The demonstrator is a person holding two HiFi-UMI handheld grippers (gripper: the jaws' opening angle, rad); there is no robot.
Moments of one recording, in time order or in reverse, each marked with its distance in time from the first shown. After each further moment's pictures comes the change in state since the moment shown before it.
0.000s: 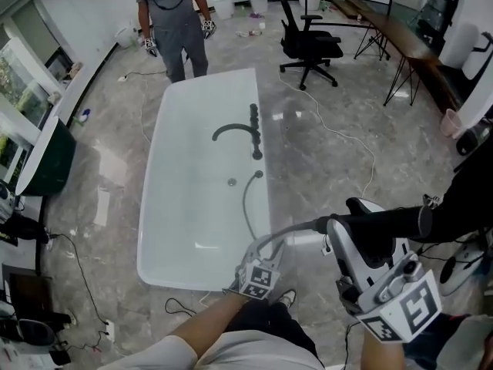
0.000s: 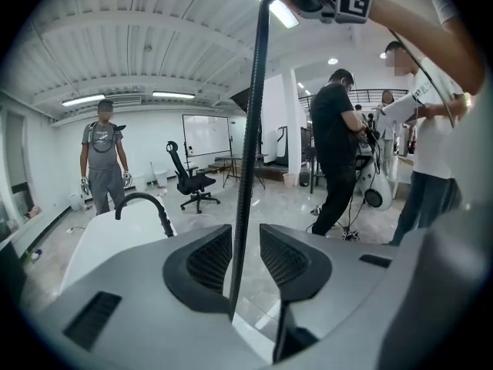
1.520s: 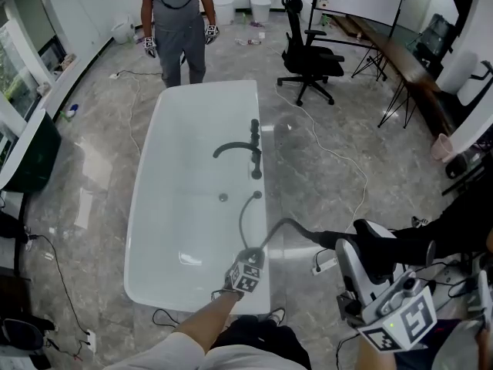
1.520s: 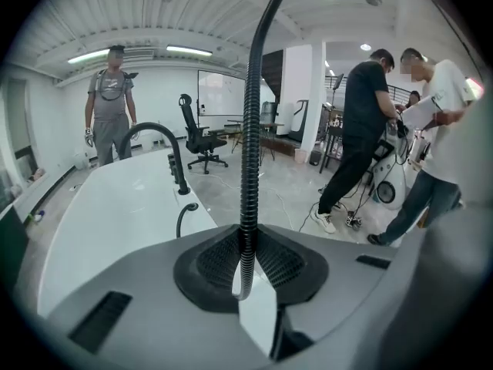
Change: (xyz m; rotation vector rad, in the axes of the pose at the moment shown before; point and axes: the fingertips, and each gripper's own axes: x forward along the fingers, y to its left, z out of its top) left arm 0.078 0.090 -0.129 -0.170 0.244 0.001; right arm 0.072 -0.008 -0.030 -0.027 0.041 -0.025
